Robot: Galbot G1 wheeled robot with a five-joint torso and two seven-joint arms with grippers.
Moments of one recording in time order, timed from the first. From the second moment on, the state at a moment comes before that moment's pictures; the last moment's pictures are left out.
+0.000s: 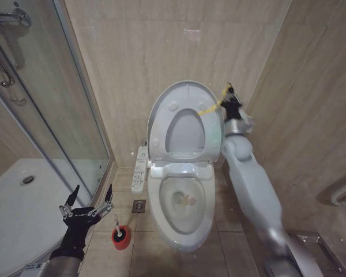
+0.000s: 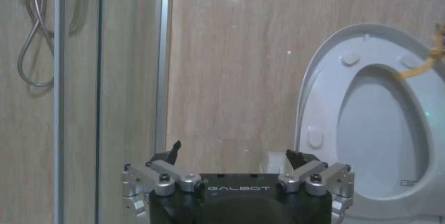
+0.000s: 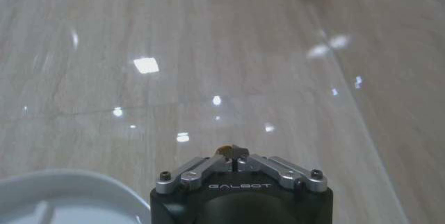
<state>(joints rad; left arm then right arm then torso) 1.83 -1.22 -0.58 -2.49 -0.33 0.00 -0.25 -0.34 1.34 0.36 1.41 0.30 0.20 0.21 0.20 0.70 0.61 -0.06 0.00</state>
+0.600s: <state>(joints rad) 1.83 -1.22 -0.58 -2.49 -0.33 0.00 -0.25 -0.37 1.27 0.30 1.48 0.34 0.11 0.25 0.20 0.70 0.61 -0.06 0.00</state>
